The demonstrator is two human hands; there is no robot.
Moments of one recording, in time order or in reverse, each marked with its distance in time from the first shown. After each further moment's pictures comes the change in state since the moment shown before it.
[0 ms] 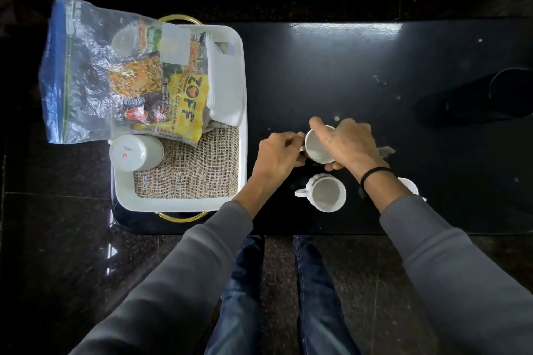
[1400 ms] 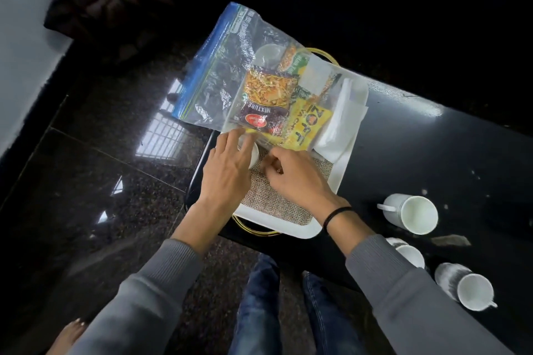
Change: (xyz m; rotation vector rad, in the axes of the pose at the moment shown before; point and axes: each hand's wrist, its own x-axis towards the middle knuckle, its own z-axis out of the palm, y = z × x) left_hand -0.063 -0.061 -0.233 0.921 0.437 0.189; right_hand -0.098 -0.157 0.157 -0.394 -0.302 -0.792
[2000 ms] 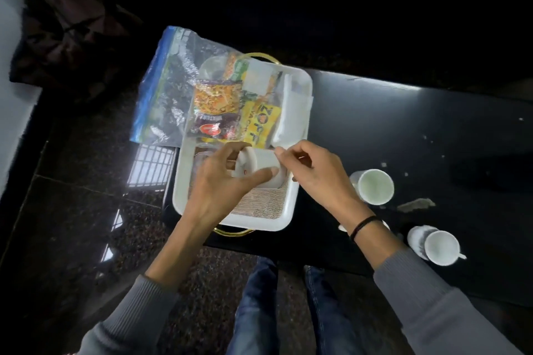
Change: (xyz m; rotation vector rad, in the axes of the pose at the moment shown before) left_hand -0.018 0.066 -0.030 -0.776 -0.082 -0.202; right_hand -0.065 0.068 -0.050 0.482 0.276 0.139
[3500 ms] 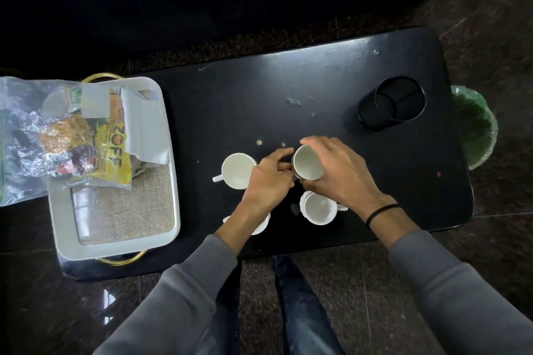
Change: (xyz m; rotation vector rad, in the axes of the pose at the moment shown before) left_hand -0.033 0.107 0.302 0.041 -0.463 -0.132; right_hand -0.068 0.212 -0.198 -0.585 0.210 -0.062
